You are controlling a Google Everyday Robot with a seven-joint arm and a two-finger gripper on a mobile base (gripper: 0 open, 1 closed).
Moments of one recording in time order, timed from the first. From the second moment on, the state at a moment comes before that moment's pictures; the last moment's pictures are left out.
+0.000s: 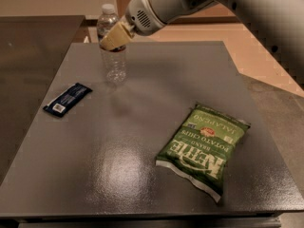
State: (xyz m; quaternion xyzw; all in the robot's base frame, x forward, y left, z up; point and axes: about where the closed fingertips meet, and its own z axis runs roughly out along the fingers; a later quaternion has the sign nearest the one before) arm 0.615 0.089 0.976 -0.52 0.73 0.25 0.38
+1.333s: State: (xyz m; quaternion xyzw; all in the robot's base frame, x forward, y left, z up) arm 0.581 0.132 0.946 -0.53 0.72 0.24 0.37
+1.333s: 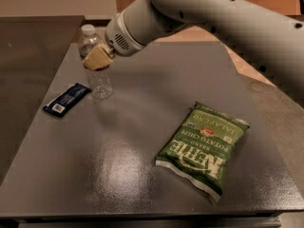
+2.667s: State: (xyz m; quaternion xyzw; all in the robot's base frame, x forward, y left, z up) arm 0.576 0.141 0.941 -0.53 0.72 0.25 0.37
